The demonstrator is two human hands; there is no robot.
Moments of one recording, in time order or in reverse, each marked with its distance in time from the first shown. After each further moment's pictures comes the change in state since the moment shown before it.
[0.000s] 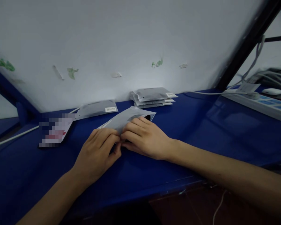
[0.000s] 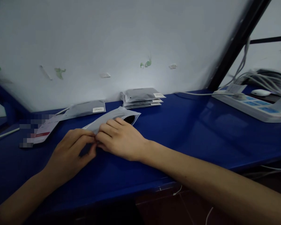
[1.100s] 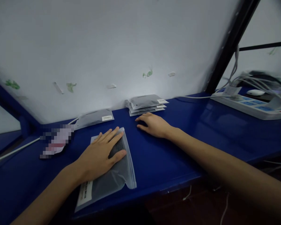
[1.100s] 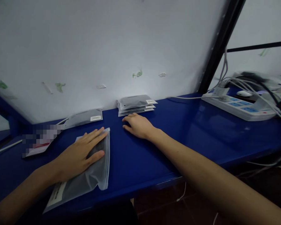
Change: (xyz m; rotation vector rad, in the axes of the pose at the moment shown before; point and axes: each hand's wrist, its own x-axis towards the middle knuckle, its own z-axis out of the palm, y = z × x) left_hand 0.022 -0.011 -0.001 -0.160 -0.665 -0.274; right_hand -0.034 0.083 0.010 0.161 -0.216 0.519
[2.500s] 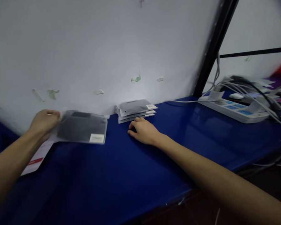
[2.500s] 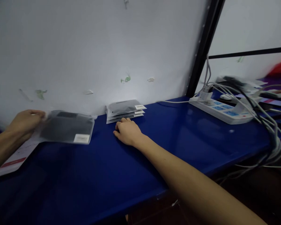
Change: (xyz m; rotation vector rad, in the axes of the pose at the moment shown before) left_hand 0.071 -0.137 -0.068 -0.273 0.542 -0.850; right_hand 0.005 0.002 -0.004 -0.007 -0.014 0.209
